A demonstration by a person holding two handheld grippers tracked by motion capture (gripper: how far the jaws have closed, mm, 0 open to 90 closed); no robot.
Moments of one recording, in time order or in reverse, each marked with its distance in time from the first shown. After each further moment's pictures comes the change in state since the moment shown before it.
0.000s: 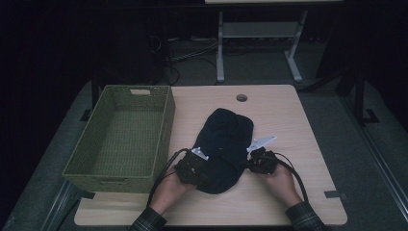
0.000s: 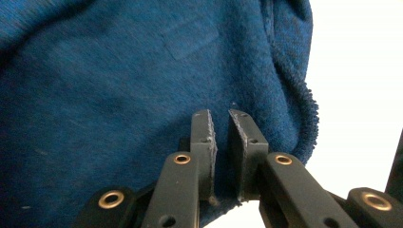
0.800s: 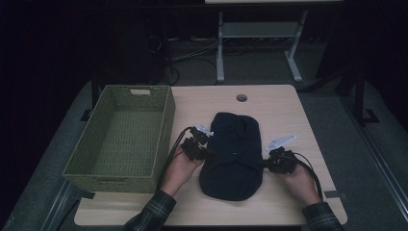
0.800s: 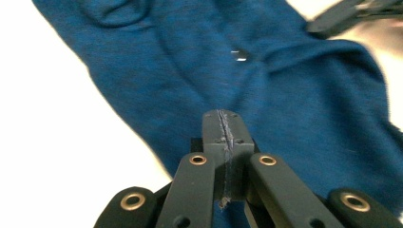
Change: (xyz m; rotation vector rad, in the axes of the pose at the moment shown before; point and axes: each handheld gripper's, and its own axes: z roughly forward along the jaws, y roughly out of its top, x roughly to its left) left arm 0.028 0.056 0.001 -0.120 0.125 -0.032; right arm -0.030 -0.030 -0.034 0.038 -0.058 0.006
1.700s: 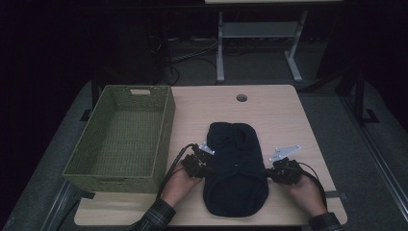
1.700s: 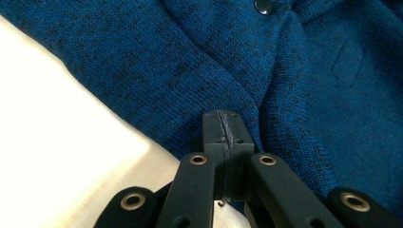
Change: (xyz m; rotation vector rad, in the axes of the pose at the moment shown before) left arm -0.025 -0.044 0.010 0.069 -0.074 0.045; right arm 0.024 -0.020 -0.014 0.002 0.007 -0.029
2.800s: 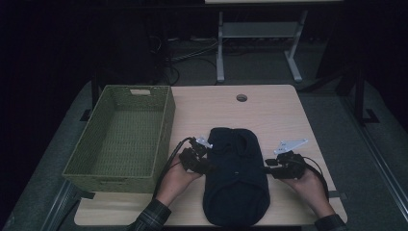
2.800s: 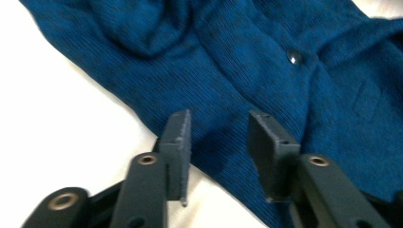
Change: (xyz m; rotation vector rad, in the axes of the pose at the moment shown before) left arm 0.011 0.018 -0.019 -0.027 0.040 0.009; right arm -0.017 0.010 -0.013 -0.050 -0.013 0.050
